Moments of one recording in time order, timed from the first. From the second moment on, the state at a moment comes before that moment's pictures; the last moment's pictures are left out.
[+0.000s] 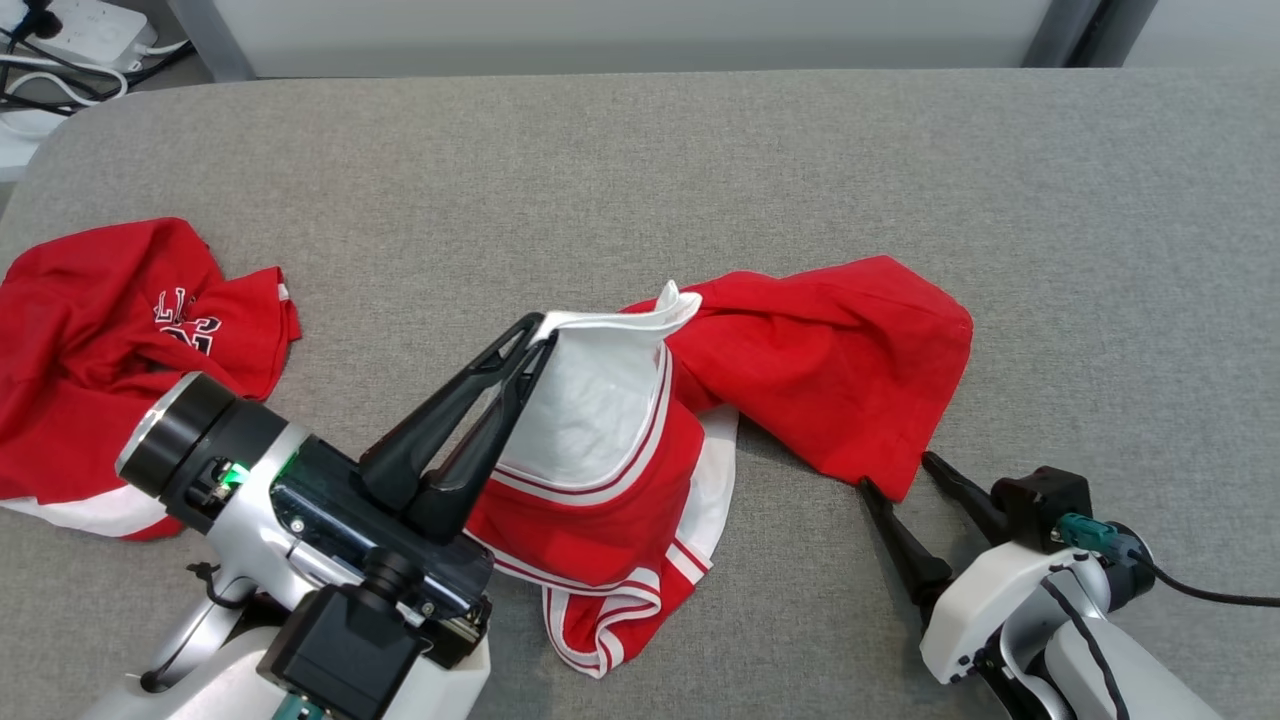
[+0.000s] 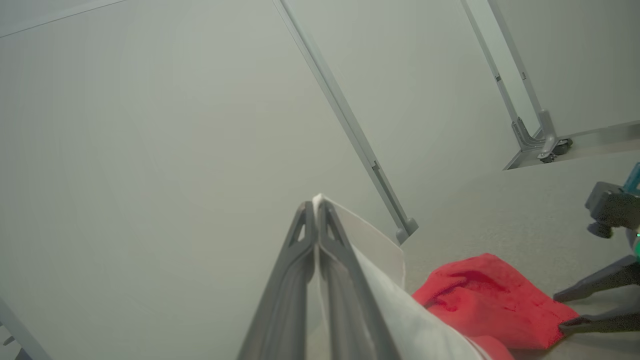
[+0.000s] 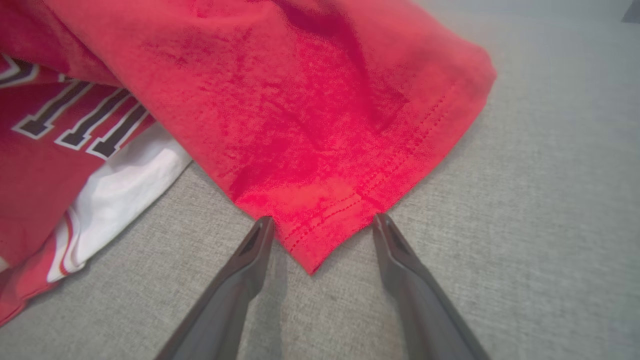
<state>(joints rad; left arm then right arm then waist) -0.39 0.60 -0.67 -0.36 -0.13 0.25 -0.26 -0.34 -0.24 0.51 0.52 0.46 0.13 -0.16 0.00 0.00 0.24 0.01</state>
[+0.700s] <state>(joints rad) -0.39 0.57 -0.65 -0.36 -0.11 0.22 -0.26 -0.43 -0.29 0.52 0.57 0.52 0.13 -0.24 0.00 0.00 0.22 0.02</state>
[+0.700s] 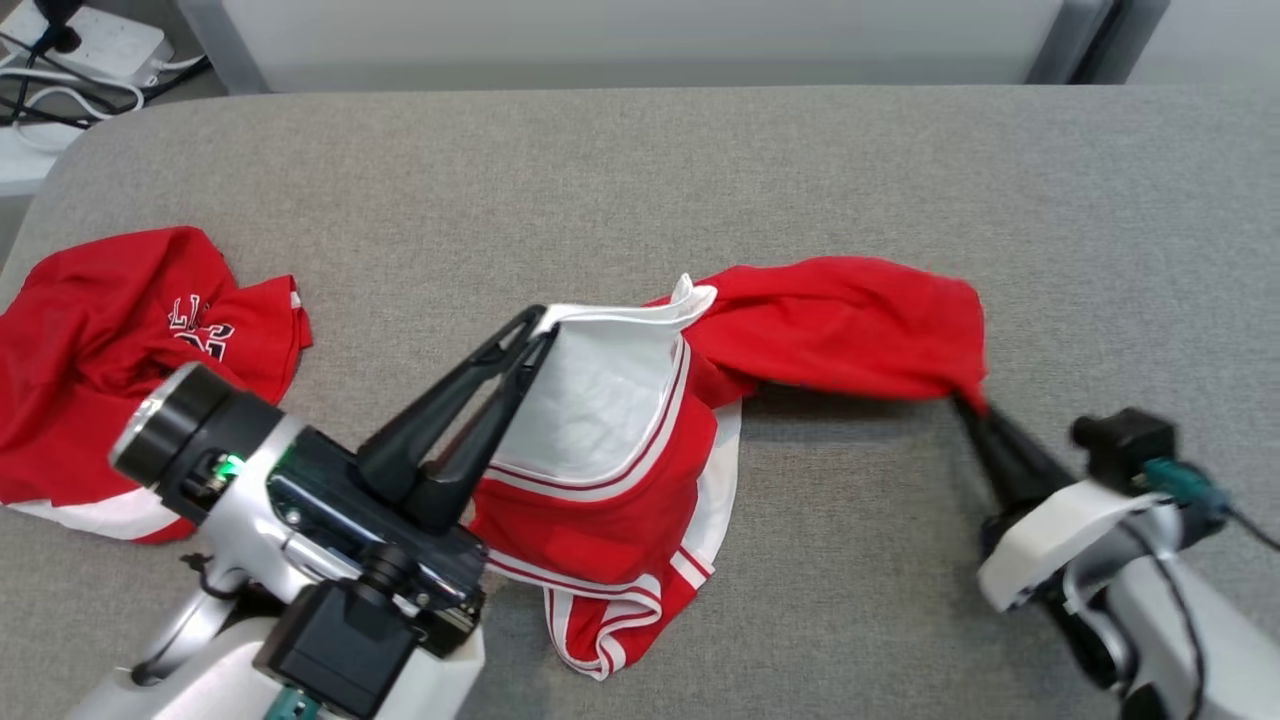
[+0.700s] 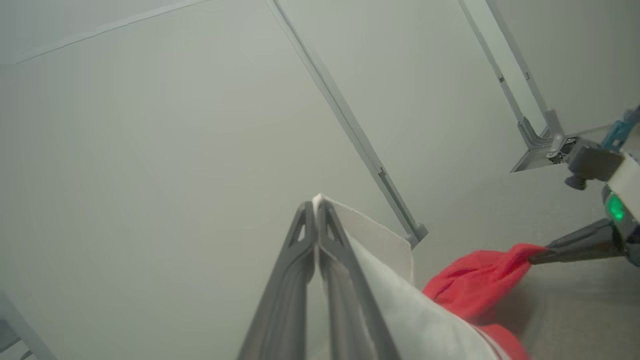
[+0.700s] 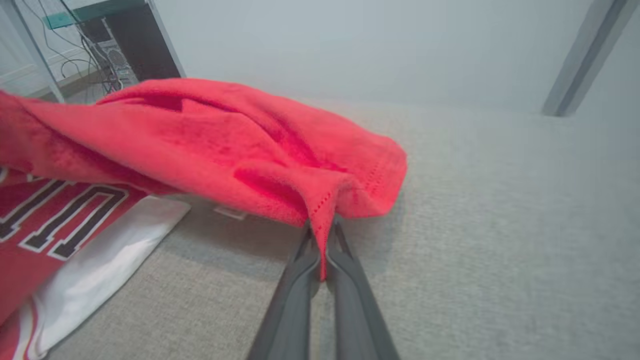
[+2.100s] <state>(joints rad) -0.42 0.59 -0.54 -0.33 -0.05 0.20 -0.26 -0.28 -0.36 0.28 0.37 0.44 0.13 -0.22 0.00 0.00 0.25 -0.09</state>
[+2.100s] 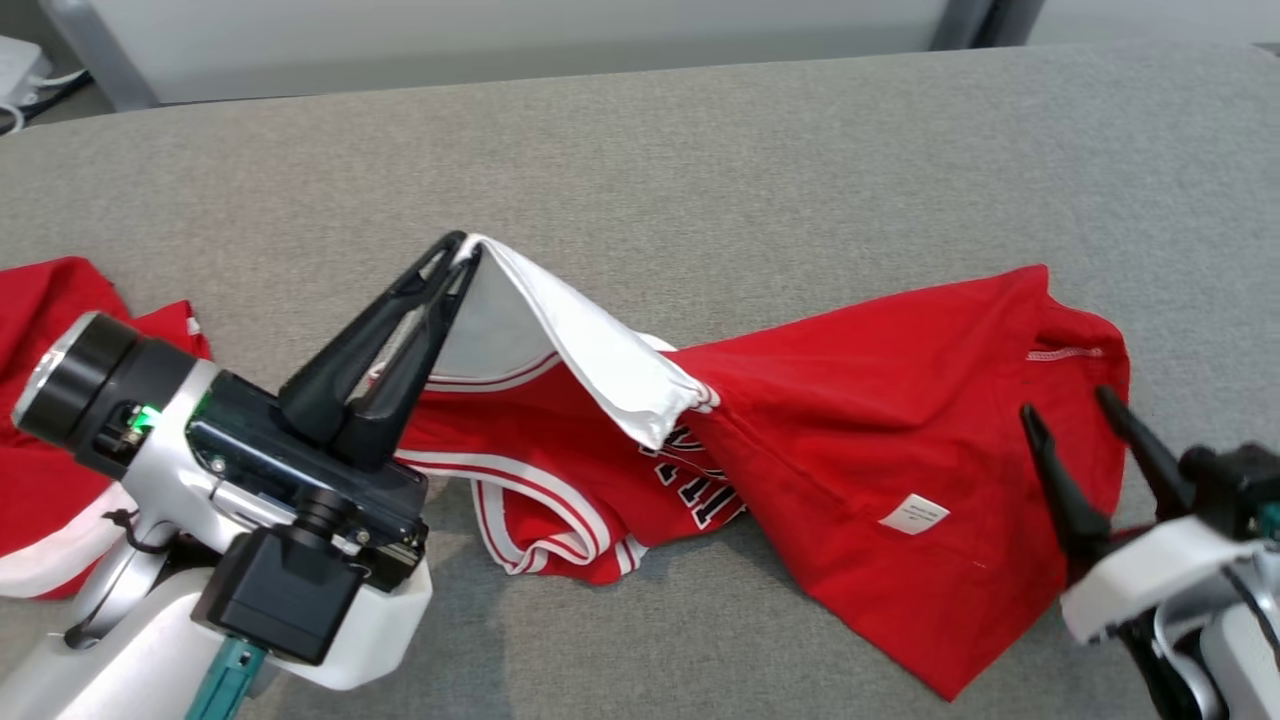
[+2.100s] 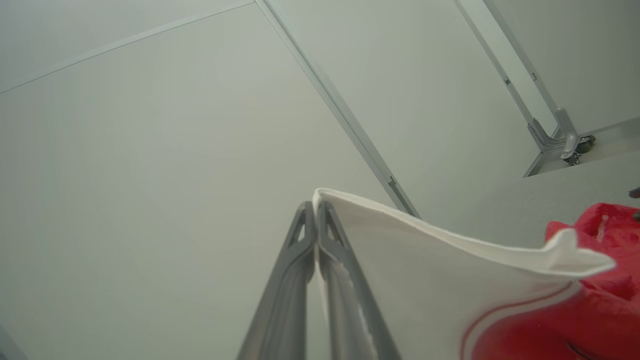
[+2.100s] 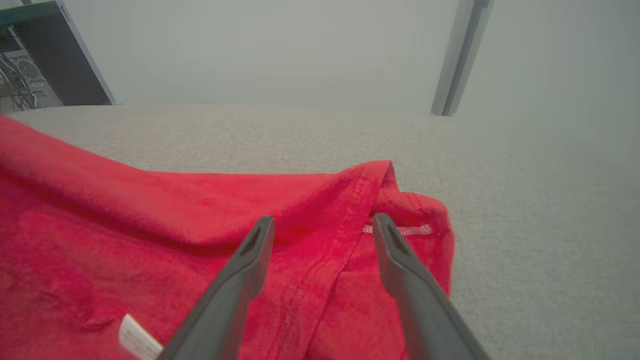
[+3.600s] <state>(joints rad) -0.39 0.58 -0.52 -0.32 -0.06 0.18 -0.26 -0.06 -0.30 0.37 0.37 0.53 0.13 -0.18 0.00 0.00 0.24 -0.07</state>
